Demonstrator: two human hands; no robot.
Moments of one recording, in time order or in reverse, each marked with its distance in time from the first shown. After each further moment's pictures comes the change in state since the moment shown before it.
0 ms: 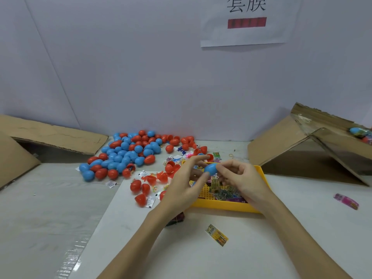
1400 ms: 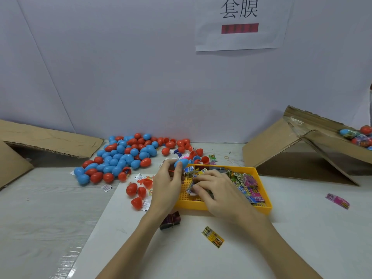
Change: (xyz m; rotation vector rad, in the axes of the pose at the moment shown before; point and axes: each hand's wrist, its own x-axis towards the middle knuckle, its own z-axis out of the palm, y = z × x) left_hand 0.005 -0.020 -0.008 0.029 0.373 -0.247; right_hand -0.010 0.015 0.031 -1.145 -0.172 -0.388
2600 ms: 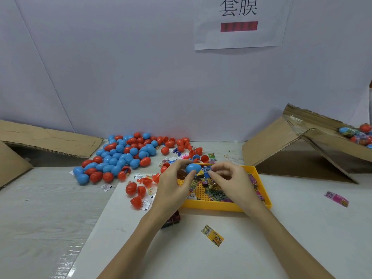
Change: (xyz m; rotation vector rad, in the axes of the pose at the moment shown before) left_hand -0.010 0.007 0.000 0.147 -0.137 0.216; right_hand 0.001 0.018 -0.012 0.636 0.298 0.400
